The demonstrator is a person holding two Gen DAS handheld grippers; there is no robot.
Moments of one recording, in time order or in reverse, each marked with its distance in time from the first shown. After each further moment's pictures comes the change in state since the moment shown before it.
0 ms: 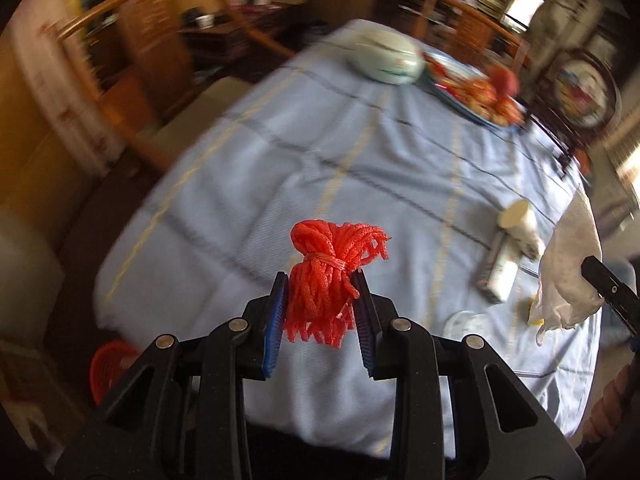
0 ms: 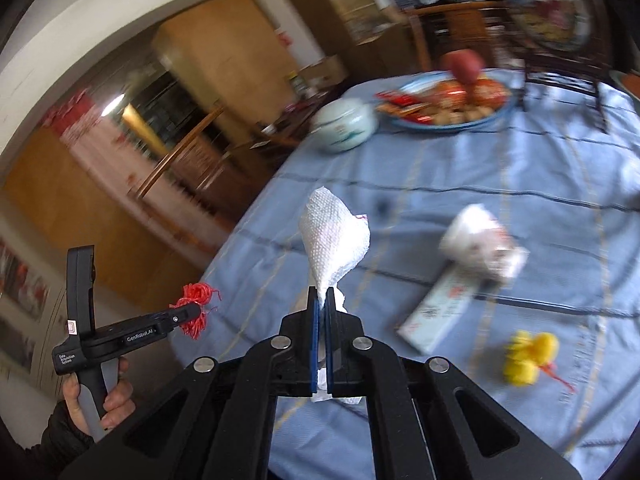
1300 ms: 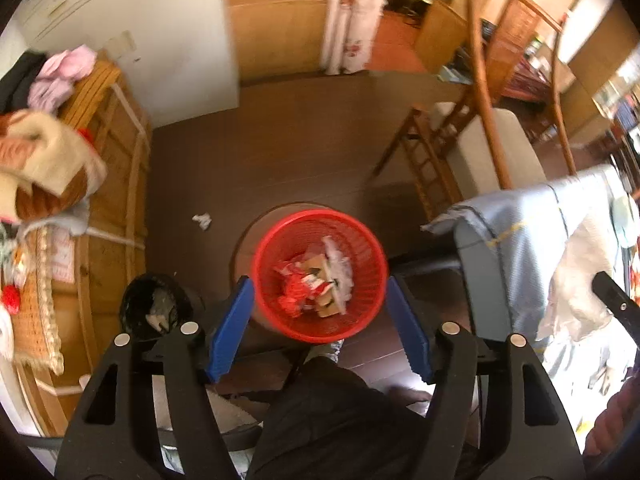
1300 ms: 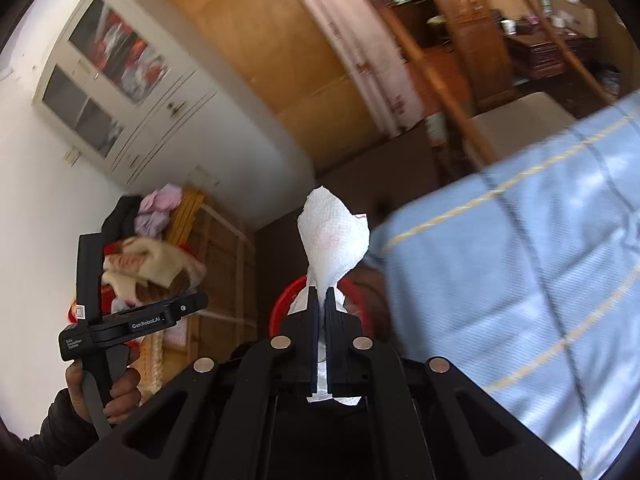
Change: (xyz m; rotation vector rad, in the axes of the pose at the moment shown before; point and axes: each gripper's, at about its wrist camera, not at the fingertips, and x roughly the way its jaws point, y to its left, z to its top) left arm -0.109 0.297 -0.203 -0.805 0.013 0.374; right arm 0.196 0.299 -0.092 -0.551 0.541 0.448
